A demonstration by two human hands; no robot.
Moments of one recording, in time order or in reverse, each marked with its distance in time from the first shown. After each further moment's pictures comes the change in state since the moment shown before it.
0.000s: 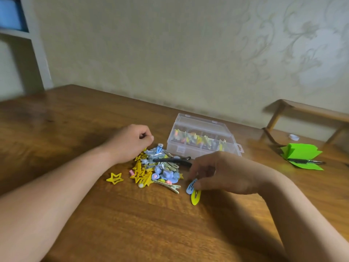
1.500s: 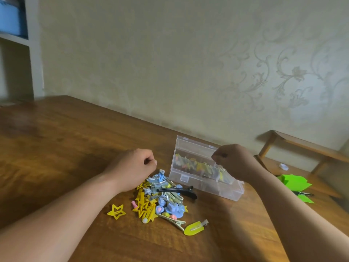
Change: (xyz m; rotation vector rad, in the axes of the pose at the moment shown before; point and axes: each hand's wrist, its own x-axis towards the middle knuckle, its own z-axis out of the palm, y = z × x) left_hand 0.001 0.001 0.001 -0.031 -0.023 0.018; right_hand 0.064 0.041 -0.057 -0.221 0.549 0.373
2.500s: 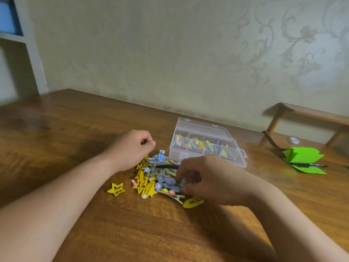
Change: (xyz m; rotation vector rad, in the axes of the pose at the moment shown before) left_hand -0.002 0.003 -0.004 -0.004 -0.007 -0.017; right_hand -0.096 -0.055 0.020 0.138 -0.389 -0.408
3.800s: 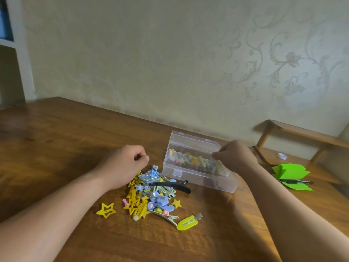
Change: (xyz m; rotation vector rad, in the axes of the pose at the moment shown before) left_hand 0.006 -0.006 0.005 0.011 0.018 -0.012; right_hand 0.057 0.105 -0.049 -0.023 0.474 0.720
